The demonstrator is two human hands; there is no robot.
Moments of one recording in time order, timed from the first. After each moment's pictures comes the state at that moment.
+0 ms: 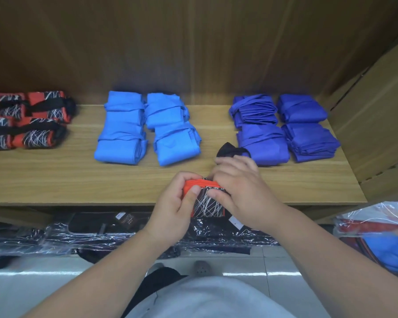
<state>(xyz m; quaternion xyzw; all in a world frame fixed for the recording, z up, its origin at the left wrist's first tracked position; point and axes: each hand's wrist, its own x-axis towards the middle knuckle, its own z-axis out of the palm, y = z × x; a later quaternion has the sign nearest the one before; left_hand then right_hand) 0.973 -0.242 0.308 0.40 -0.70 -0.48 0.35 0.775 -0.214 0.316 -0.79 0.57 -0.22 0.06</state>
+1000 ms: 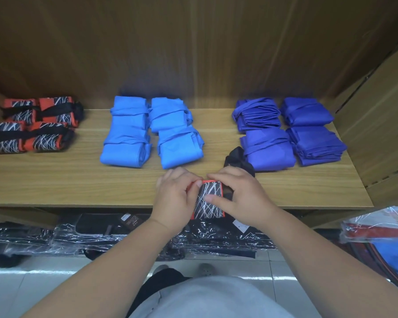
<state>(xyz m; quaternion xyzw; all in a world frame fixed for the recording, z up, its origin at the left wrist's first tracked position) 0.967 -0.273 0.286 0.46 -0.81 -0.22 0.31 0.779 -0.224 0.288 -0.69 0.61 -0.33 0.21</state>
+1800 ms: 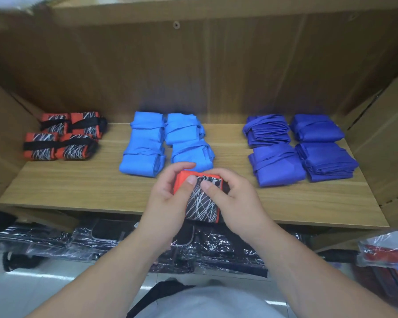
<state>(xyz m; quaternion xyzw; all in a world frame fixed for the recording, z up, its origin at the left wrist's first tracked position) 0.976 -0.247 0.371 0.46 -0.52 -0.58 0.43 0.828 -0.224 0.348 -0.52 0.55 -0.52 0.40</state>
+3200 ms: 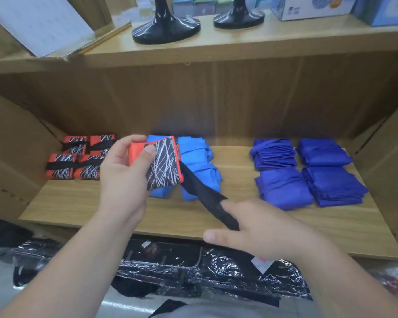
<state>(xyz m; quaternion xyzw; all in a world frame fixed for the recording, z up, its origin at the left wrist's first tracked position) 1.001 -0.300 0.457 0.50 -0.43 -0.47 0.60 0.795 -0.217 0.436 -0.75 0.58 -0.06 0.30</state>
